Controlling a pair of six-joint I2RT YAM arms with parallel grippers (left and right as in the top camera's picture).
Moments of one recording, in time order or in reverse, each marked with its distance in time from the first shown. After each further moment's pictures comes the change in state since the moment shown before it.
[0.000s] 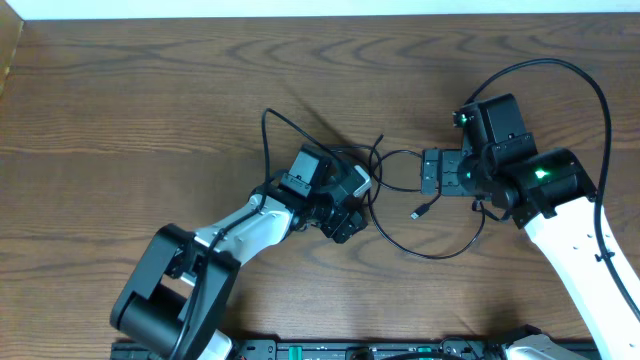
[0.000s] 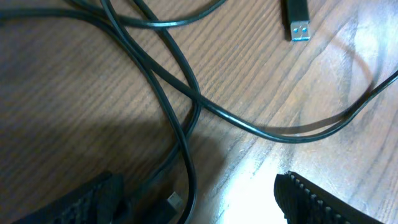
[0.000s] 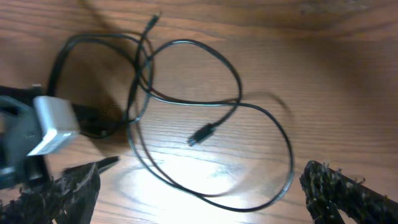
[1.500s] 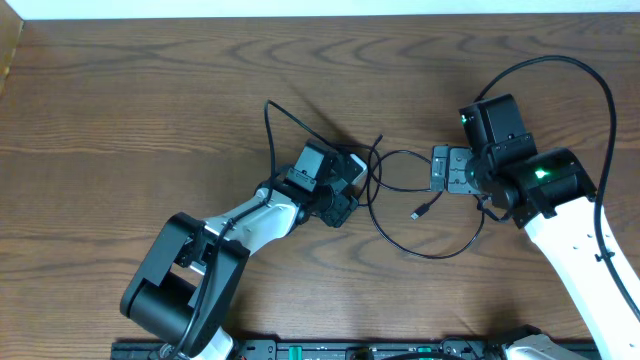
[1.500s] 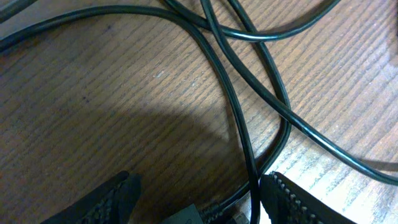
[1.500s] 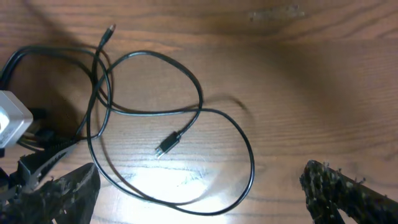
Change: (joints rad) left arm -0.007 0.051 0.043 0.019 -0.217 -0.050; right arm 0.000 0.000 0.000 -0.014 0.159 0.029
